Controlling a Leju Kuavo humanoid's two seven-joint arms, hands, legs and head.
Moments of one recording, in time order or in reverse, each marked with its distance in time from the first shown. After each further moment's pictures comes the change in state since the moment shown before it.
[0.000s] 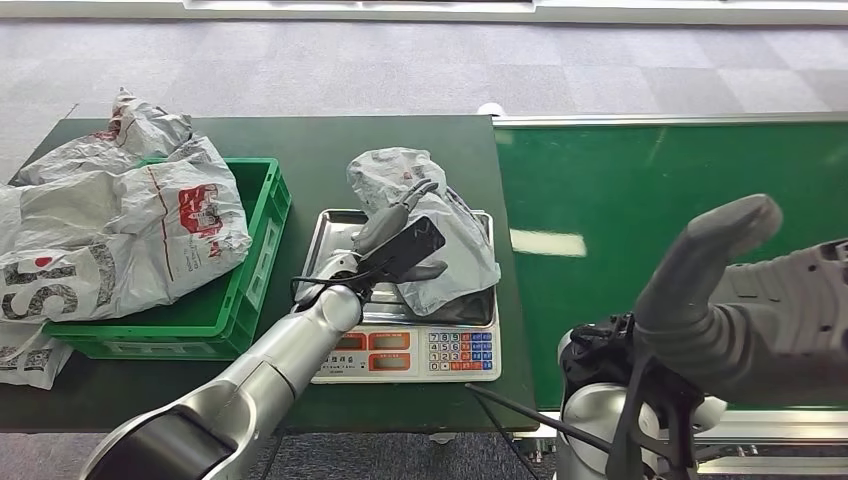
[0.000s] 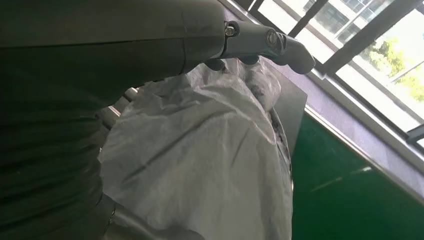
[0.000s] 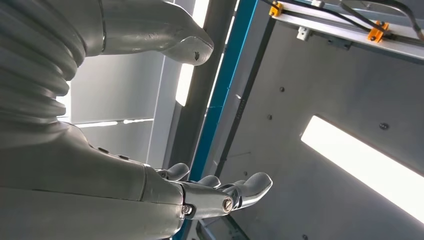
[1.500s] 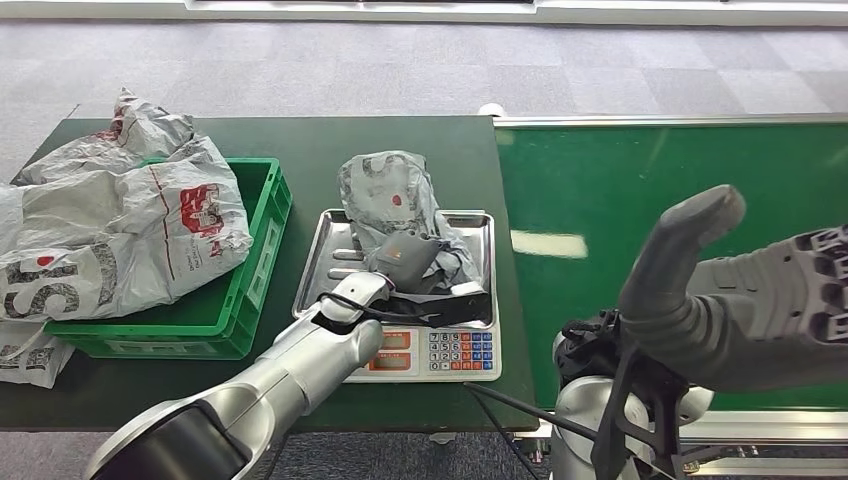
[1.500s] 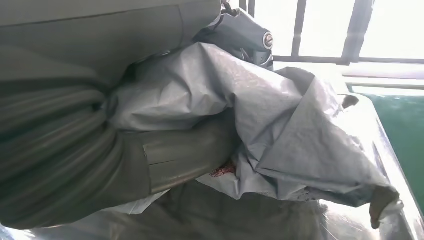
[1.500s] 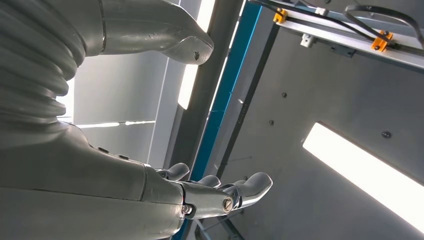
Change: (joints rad) left arm -0.039 -0.014 -0.279 0.134 -0.300 0.153 0.188; right arm -0.004 0.000 -0.002 0.031 0.014 0.000 0.000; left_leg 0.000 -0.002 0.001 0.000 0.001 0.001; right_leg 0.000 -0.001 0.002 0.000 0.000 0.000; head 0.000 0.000
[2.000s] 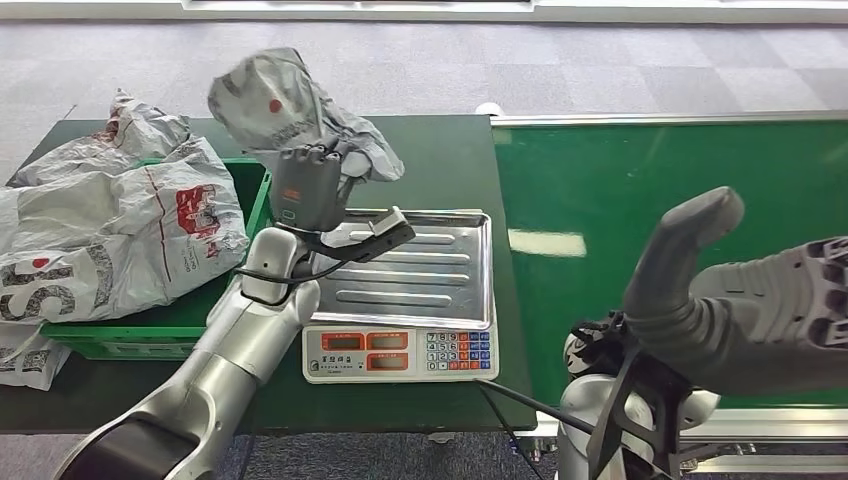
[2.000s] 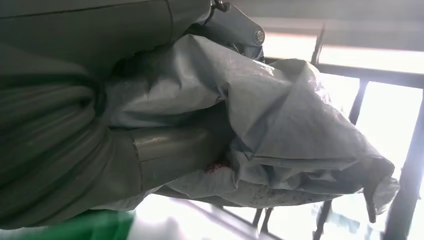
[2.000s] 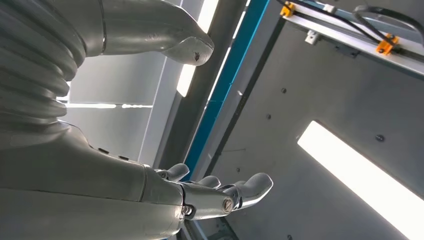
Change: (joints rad) left arm 0.103 0.146 0.474 -0.425 -0.553 0.412 0.020; right arm 0.016 -0.002 -0.038 -0.007 0.056 -0.001 0.000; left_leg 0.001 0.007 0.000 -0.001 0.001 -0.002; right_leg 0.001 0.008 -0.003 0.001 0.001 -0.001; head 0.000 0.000
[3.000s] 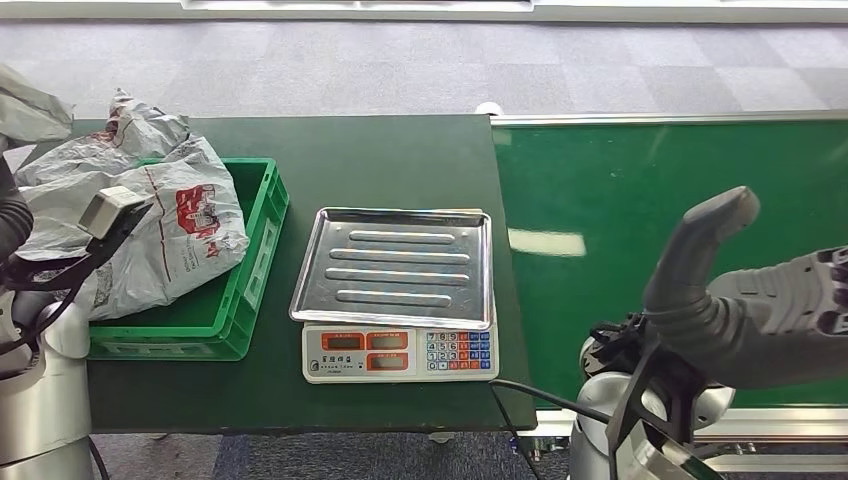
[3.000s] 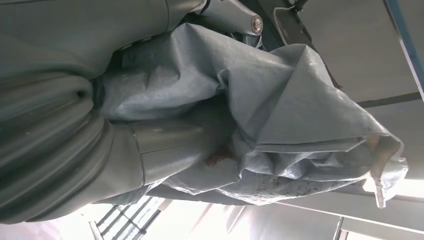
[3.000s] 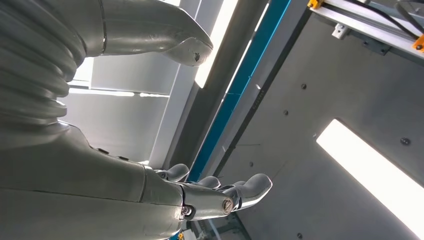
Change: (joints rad) left arm 0.333 0.305 0.473 -0.891 -0.122 0.000 -0.013; right arm 0.035 -0.007 -0.074 0.000 -0.011 0.000 0.000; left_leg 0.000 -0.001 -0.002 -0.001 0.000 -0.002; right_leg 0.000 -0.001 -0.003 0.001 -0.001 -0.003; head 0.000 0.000
